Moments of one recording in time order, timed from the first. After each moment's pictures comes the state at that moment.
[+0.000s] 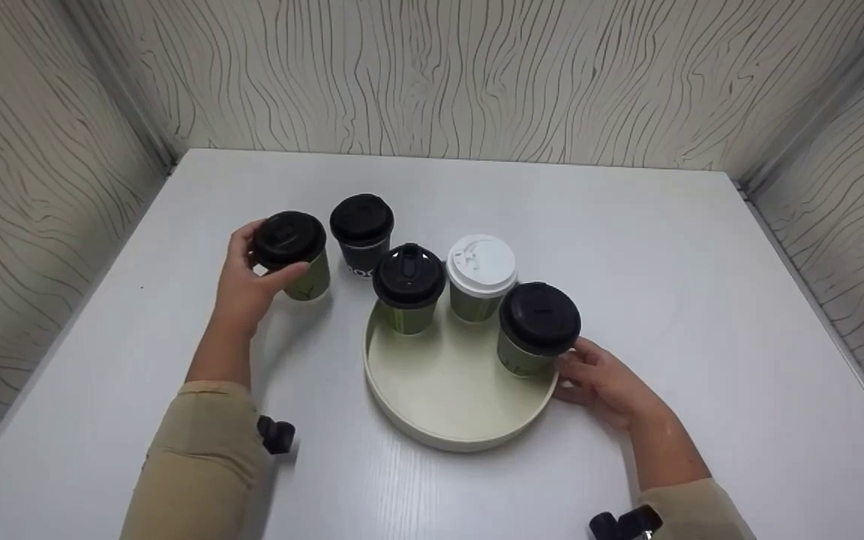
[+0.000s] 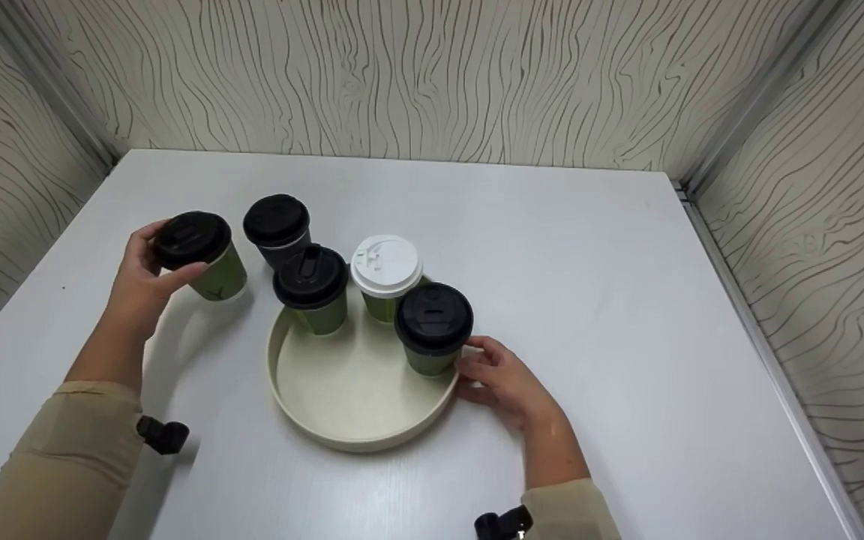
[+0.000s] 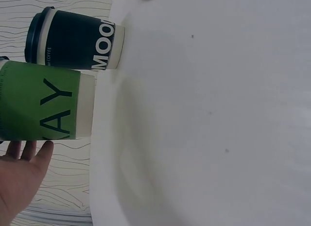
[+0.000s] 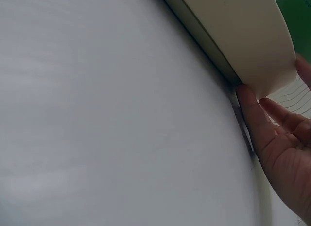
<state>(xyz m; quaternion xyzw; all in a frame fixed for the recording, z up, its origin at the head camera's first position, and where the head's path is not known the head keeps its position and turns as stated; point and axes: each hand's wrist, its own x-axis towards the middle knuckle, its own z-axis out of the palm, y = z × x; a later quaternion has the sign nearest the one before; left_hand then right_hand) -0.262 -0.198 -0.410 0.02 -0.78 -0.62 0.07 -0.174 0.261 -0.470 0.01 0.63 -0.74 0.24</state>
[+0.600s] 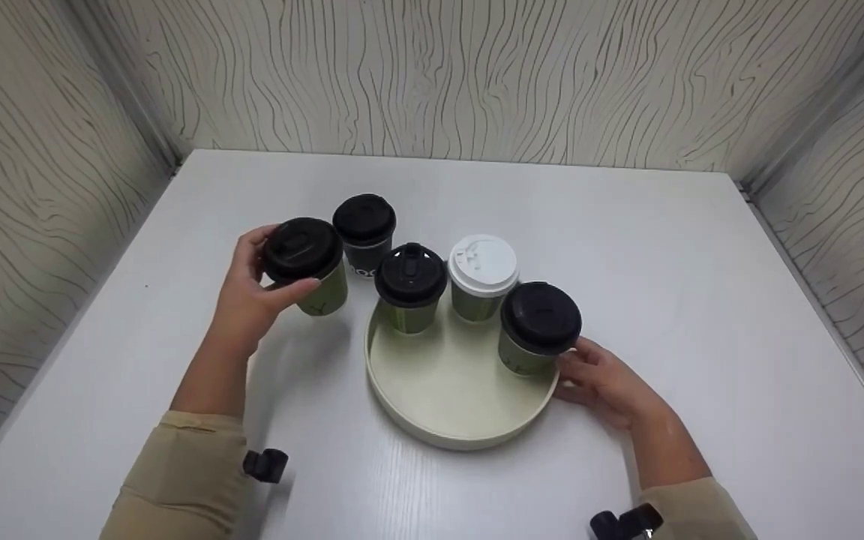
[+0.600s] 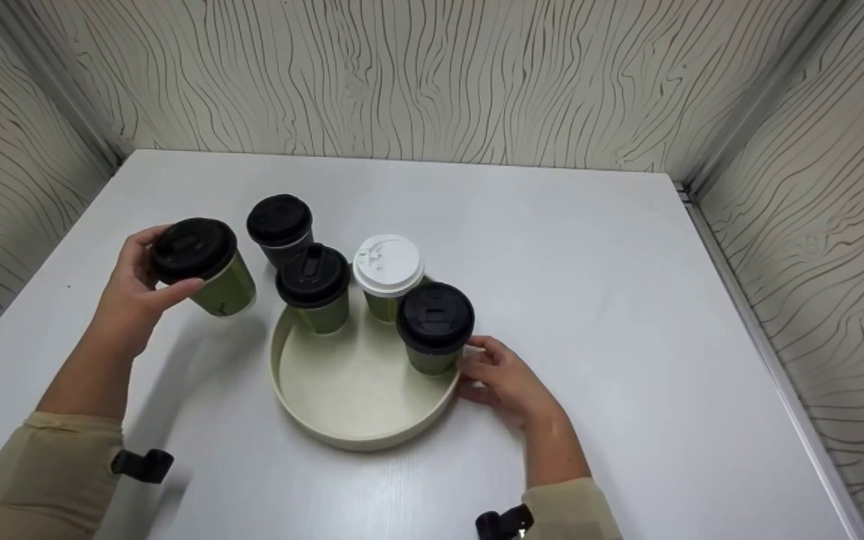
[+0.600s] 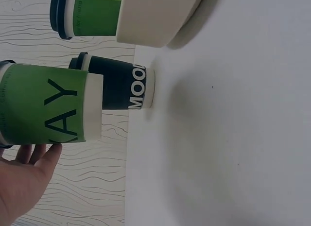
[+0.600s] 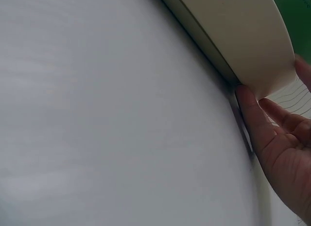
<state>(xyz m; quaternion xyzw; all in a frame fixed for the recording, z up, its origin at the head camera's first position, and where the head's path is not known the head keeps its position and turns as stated) -0.224 -0.183 -0.383 -0.06 -0.77 -0.63 0.08 -0.175 0.262 -0.470 0.00 0.62 -0.74 0.25</state>
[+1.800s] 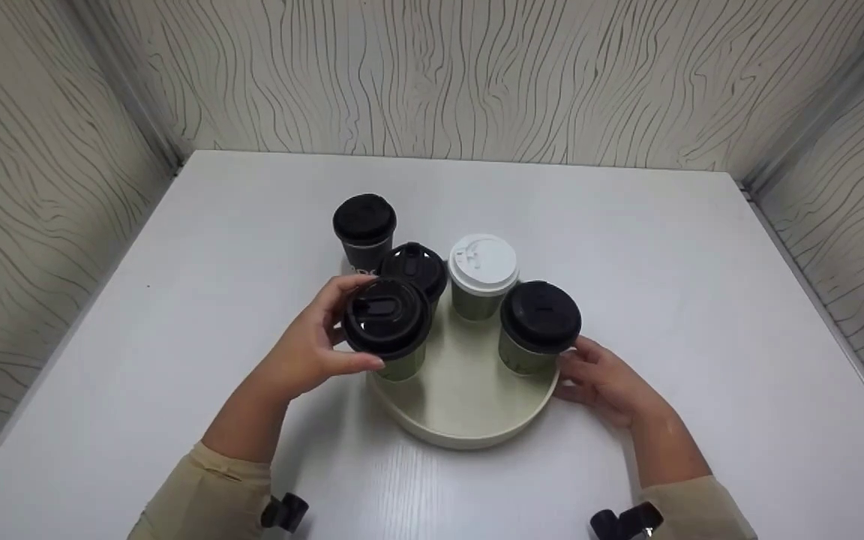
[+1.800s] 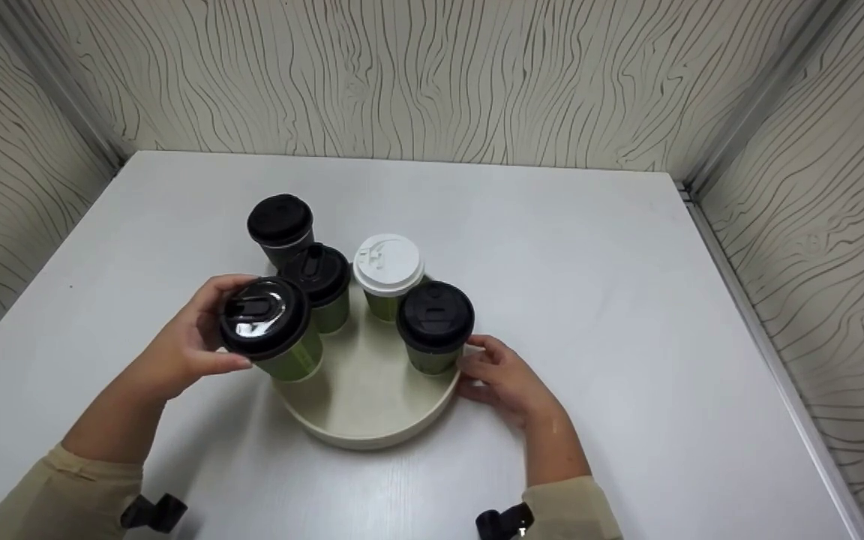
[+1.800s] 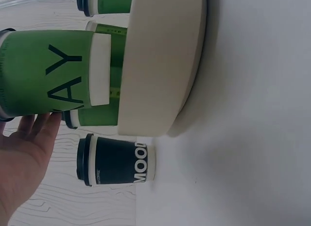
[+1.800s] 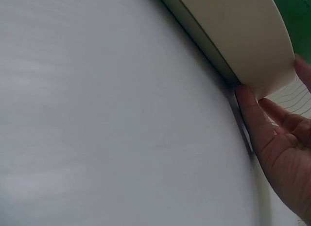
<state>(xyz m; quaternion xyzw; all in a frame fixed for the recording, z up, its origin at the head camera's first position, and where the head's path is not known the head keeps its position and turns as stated) -0.183 -0.131 -0.385 -0.26 -0.71 -0.66 -0.06 -0.175 0.261 -0.469 -0.01 0.63 -0.74 0.25</state>
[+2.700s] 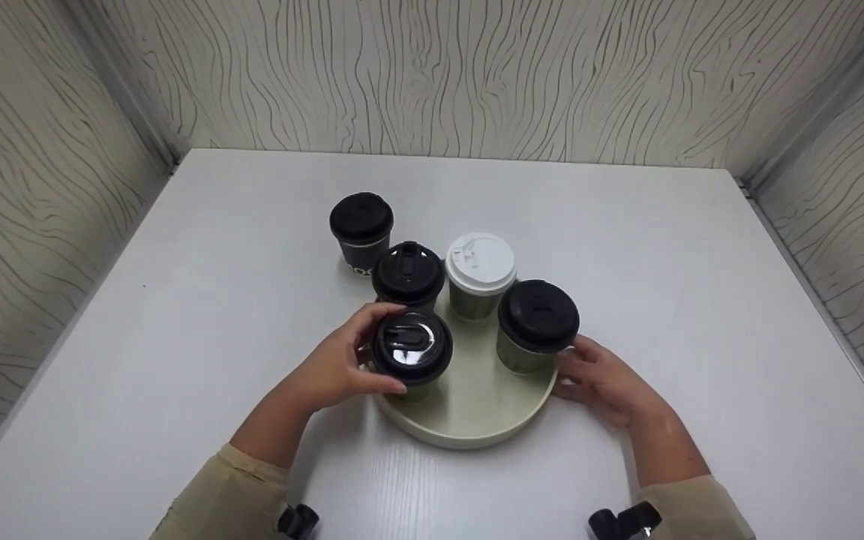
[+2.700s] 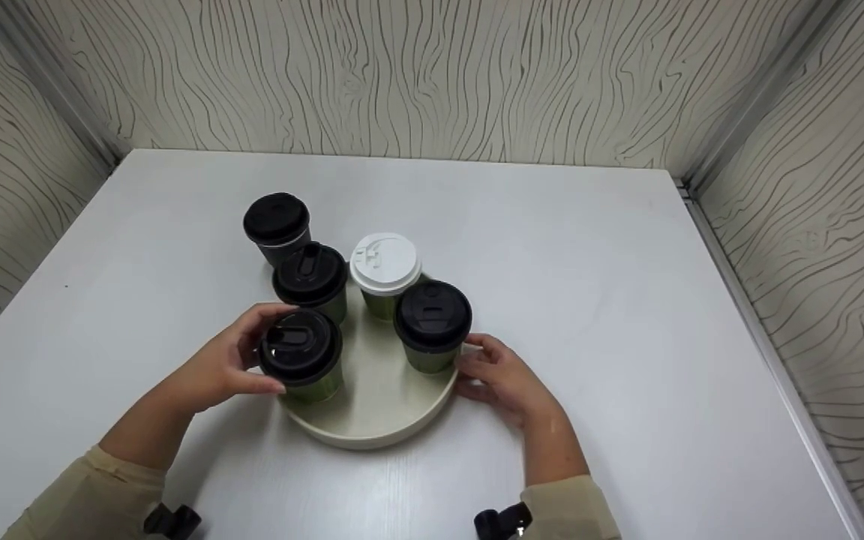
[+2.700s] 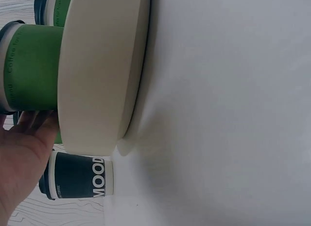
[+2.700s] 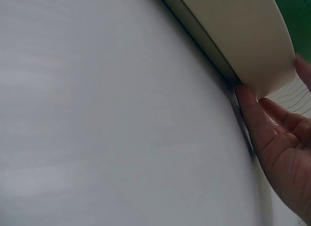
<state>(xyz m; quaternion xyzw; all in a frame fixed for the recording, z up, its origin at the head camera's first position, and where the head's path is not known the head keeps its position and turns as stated) -0.171 -0.108 -0.391 -0.23 -0.74 -0.62 -0.14 -0.173 0.260 -0.469 0.00 0.63 -0.74 0.25</state>
